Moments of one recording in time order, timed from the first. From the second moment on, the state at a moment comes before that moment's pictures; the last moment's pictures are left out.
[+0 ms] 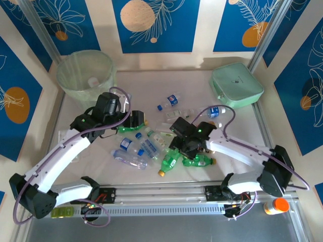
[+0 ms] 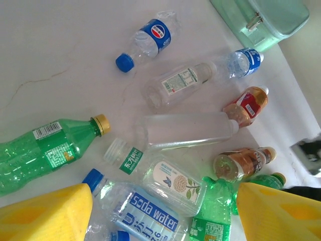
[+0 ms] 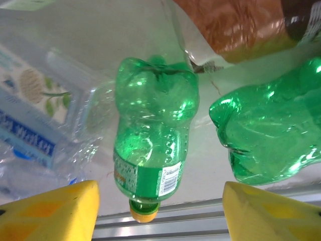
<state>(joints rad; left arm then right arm) -0.56 1.13 1.14 -0.70 0.15 -0.44 0.89 1.34 1.00 -0.98 -0.05 1.40</state>
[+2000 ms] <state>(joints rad) -0.48 1.14 1.11 -0.64 0.25 -0.47 0.84 1.62 1.06 -0.86 -0.02 1.19</state>
